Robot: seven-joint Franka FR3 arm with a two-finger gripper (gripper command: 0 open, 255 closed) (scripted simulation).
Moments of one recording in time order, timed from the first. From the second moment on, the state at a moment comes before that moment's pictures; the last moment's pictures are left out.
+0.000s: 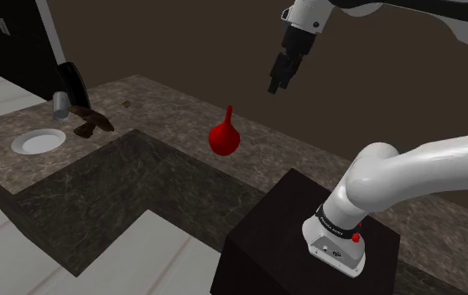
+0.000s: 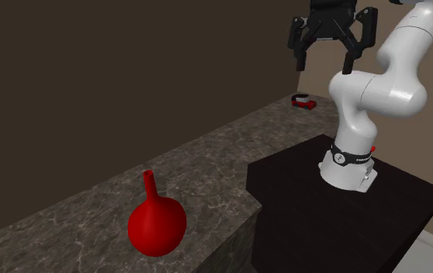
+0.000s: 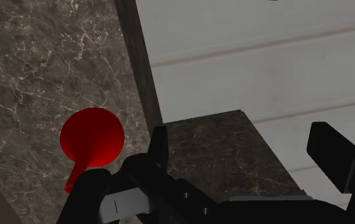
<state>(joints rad) 0.01 -0.74 0.00 -2.32 0.11 1.63 -0.11</state>
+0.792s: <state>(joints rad) -0.02 -0.44 -0.09 -2.27 0.05 1.84 -0.25</state>
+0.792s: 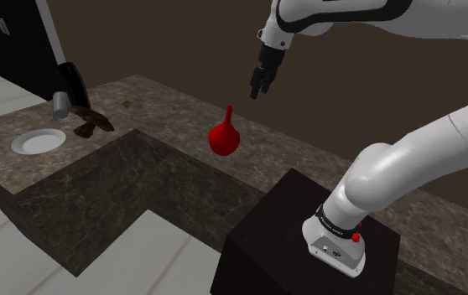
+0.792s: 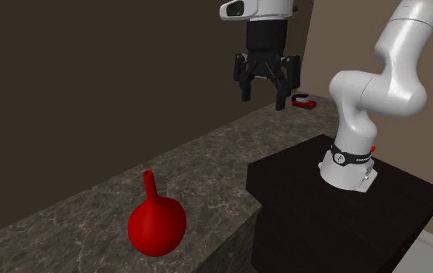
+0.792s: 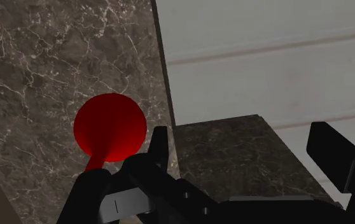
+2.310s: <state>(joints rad) -0.11 0.43 -0.19 -1.65 0.07 2.01 -0.53</state>
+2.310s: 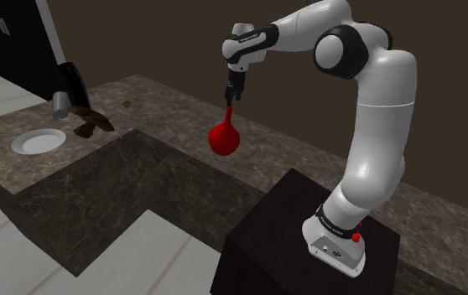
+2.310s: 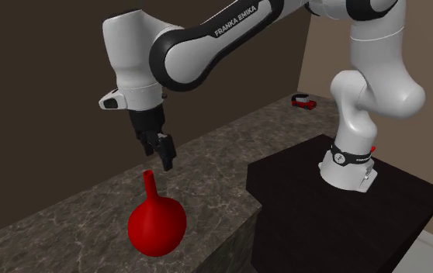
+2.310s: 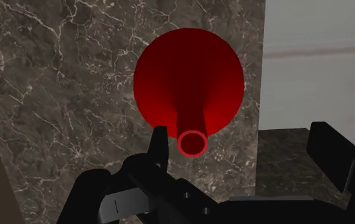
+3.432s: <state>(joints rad) -0.14 0.63 -0.18 -1.51 0.08 2.06 -0.55</state>
